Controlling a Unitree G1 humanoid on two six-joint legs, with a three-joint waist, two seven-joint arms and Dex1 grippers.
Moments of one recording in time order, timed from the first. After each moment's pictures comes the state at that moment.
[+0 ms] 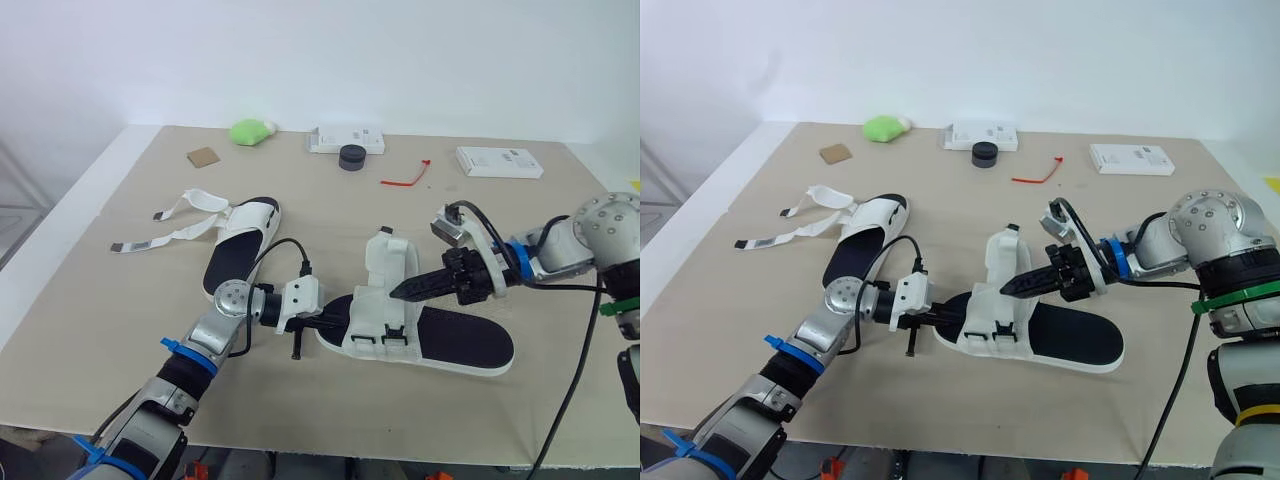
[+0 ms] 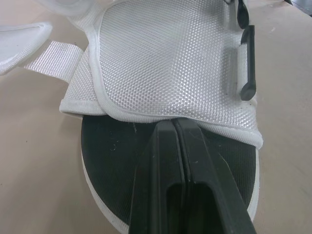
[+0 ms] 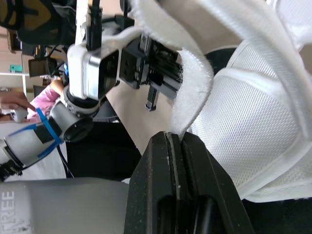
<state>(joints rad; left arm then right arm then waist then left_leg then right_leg) -0.54 0.28 -0.38 0.38 -0.14 -0.13 -1.20 -1.01 -1.00 0.39 0.38 1.47 1.61 0.63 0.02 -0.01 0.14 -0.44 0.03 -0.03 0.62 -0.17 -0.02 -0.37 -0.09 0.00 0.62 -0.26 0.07</state>
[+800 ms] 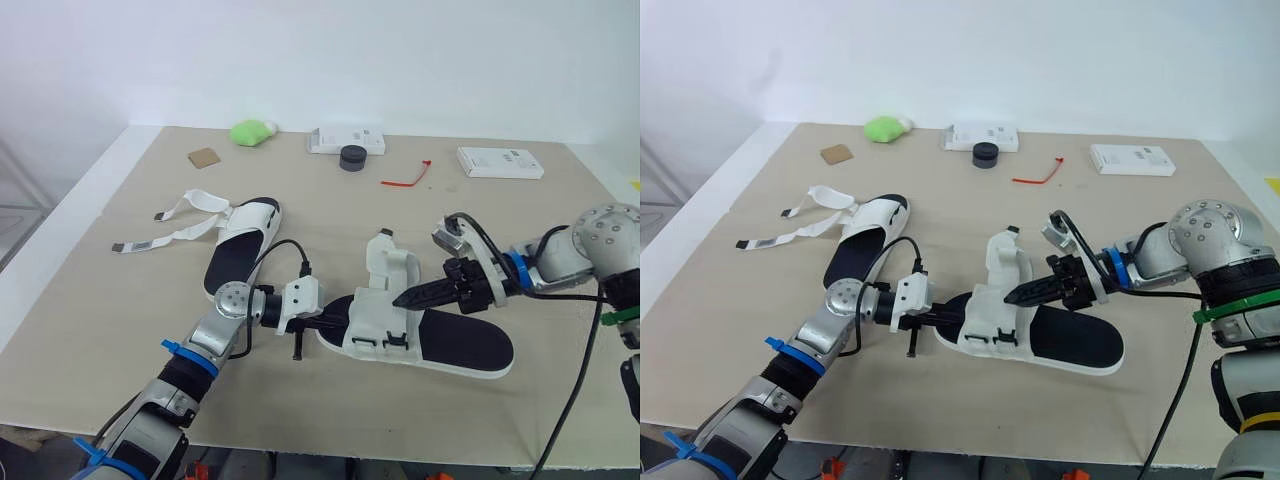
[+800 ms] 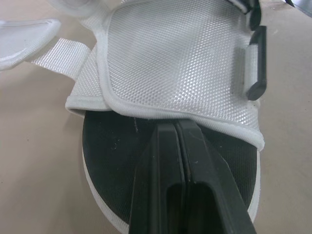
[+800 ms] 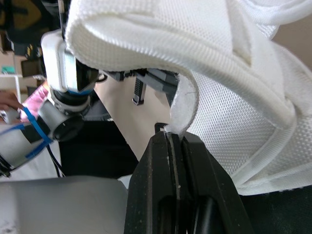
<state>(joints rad) -0.53 0.27 -0.38 0.38 -0.14 -0.13 -1.19 -0.92 -1.03 0.39 0.31 1.48 1.60 0.60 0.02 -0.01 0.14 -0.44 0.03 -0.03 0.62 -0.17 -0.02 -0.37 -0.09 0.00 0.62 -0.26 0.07</state>
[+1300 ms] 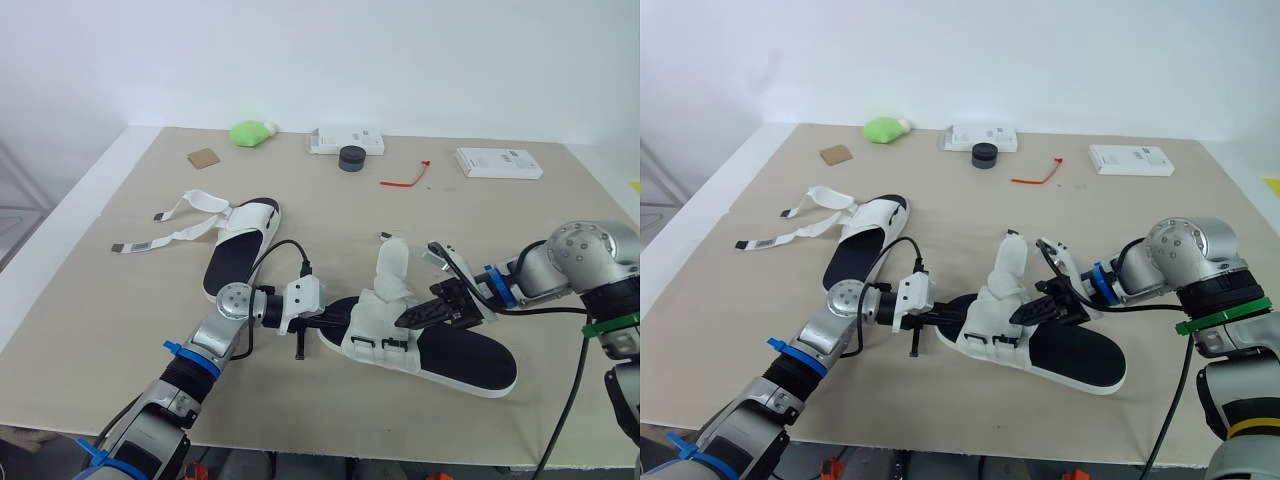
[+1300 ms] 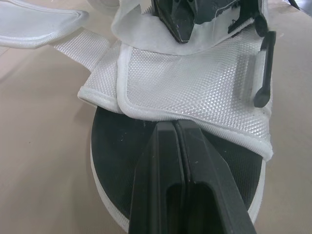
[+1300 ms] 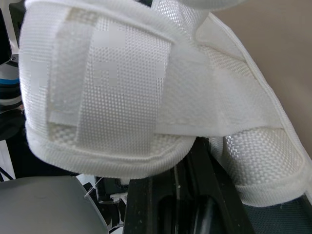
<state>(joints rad) -0.53 0.26 -0.38 0.39 -0.14 -0.13 -1.17 -0.89 -0.97 0.38 0.28 1.29 1.61 0.59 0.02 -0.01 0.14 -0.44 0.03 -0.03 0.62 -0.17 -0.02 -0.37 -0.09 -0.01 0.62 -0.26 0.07</state>
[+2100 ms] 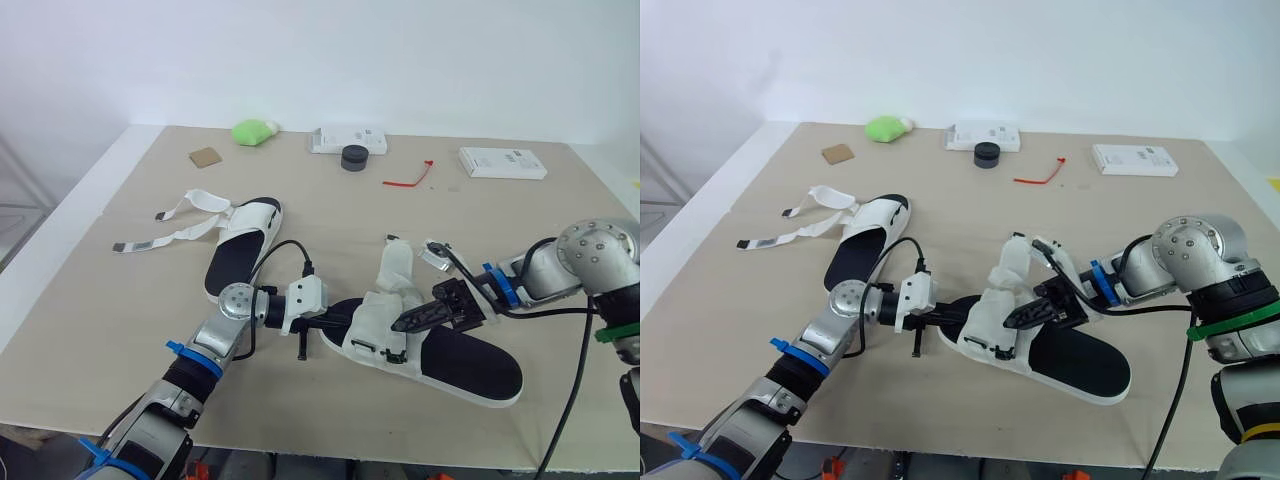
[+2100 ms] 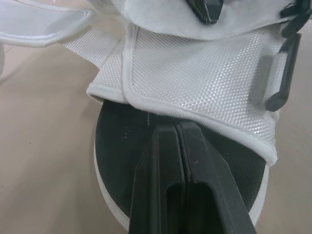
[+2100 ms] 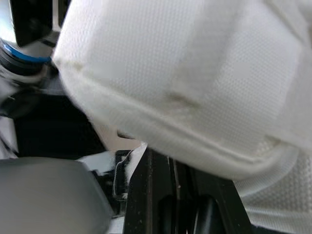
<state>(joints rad) -0.53 0.25 -0.38 0.39 -0.14 -0.13 -1.17 -0.84 -1.01 0.34 0.07 1.36 1.60 0.55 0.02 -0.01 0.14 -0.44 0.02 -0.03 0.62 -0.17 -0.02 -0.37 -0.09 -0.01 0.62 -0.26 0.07</state>
